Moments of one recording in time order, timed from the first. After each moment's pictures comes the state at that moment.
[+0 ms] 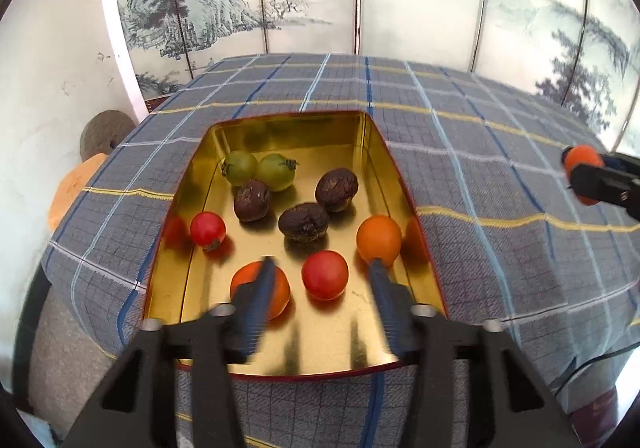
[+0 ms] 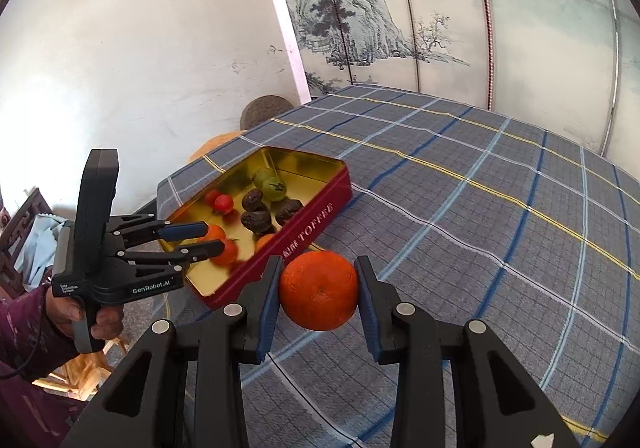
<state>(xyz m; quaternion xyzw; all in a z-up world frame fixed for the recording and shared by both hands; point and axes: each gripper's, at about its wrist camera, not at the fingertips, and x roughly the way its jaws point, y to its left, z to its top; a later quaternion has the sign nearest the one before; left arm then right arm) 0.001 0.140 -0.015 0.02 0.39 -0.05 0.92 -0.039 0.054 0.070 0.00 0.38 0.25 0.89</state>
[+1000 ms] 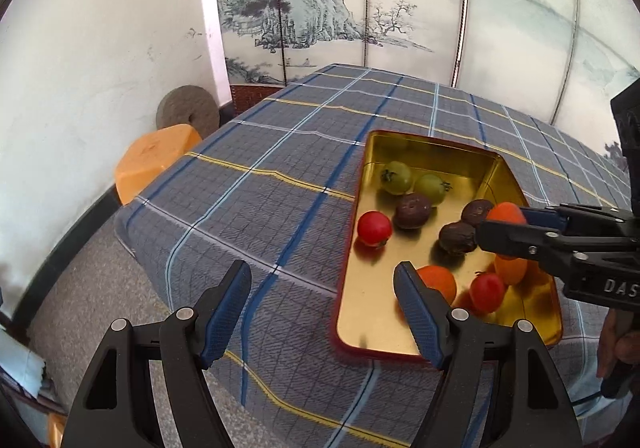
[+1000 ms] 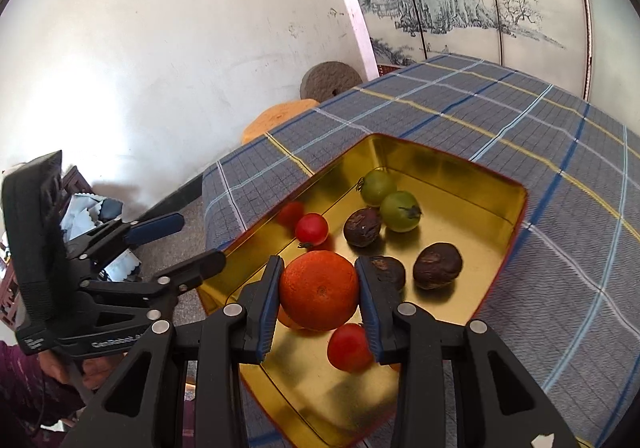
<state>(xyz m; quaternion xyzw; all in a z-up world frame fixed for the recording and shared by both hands) -0.023 0.241 -0.008 -0.03 0.37 0.10 0.92 0.040 0.205 0.020 0.00 0.43 0.35 0.83</state>
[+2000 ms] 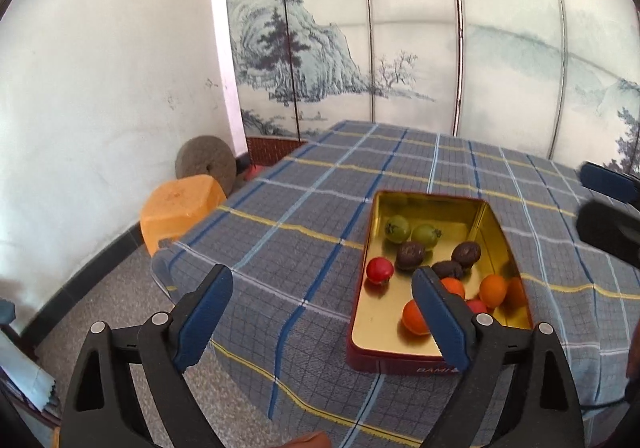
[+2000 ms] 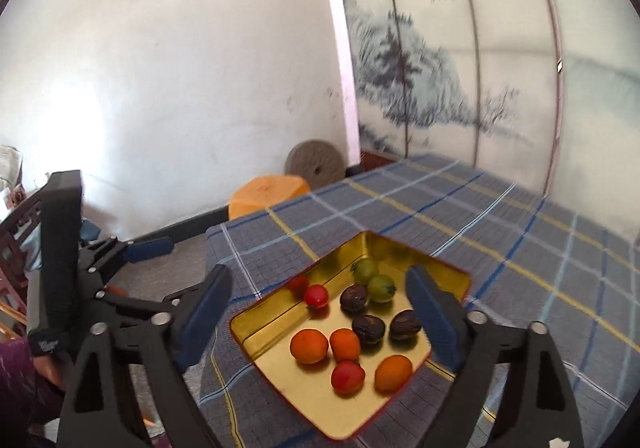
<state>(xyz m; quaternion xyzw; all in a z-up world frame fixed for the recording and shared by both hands) -0.069 0.234 0.043 -0.01 0.28 0.12 0.95 -0.043 0.194 0.111 -0.04 0.26 0.30 0.91</state>
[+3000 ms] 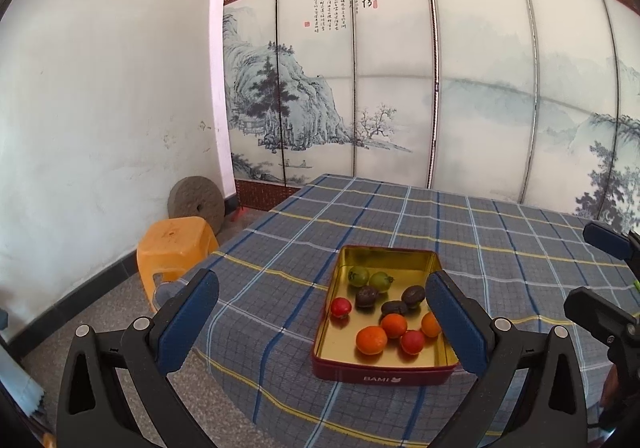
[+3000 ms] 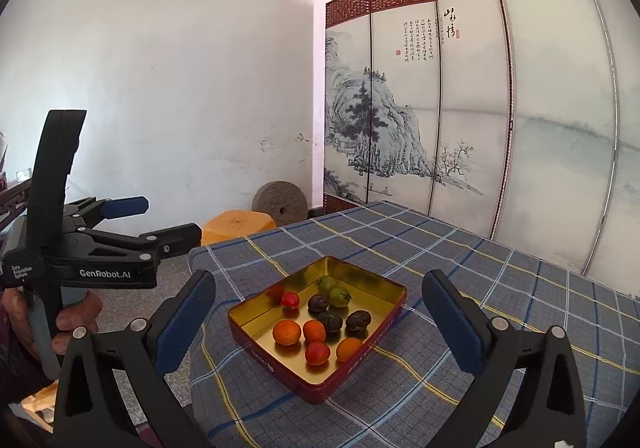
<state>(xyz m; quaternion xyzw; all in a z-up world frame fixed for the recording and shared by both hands) -0.130 0.200 0.107 -0.02 0.20 0.09 0.97 -0.129 0.154 0.149 -0.07 0.19 0.25 0.95</state>
